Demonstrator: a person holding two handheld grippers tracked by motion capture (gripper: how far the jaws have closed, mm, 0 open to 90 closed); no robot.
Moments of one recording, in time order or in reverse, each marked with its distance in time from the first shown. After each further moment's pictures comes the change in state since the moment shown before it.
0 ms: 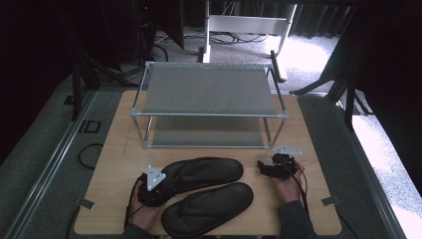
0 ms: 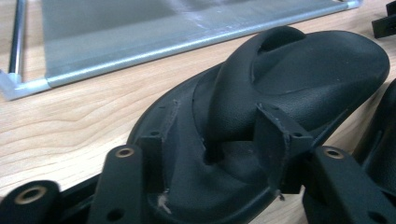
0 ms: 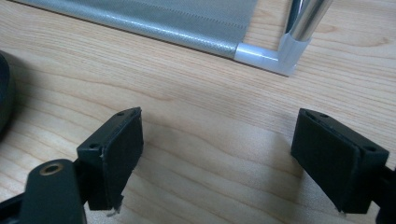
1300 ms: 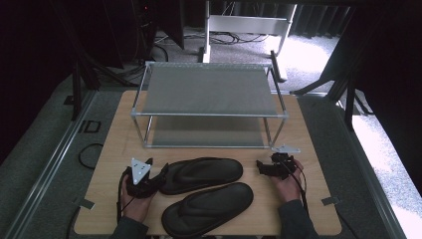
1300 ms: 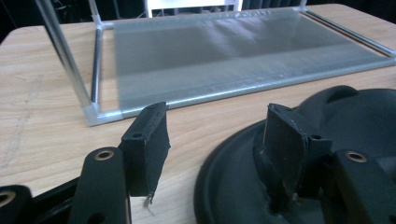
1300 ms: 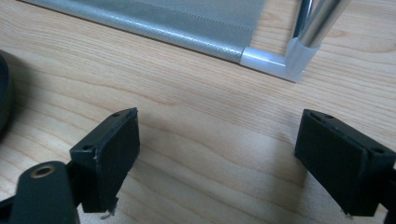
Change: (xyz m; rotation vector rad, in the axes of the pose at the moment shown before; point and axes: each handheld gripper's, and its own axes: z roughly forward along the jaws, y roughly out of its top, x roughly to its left) left arm 0.028 0.010 -0.008 -0.131 0.125 -0.062; right arm 0.000 0.003 0.004 0.006 0.016 -0.016
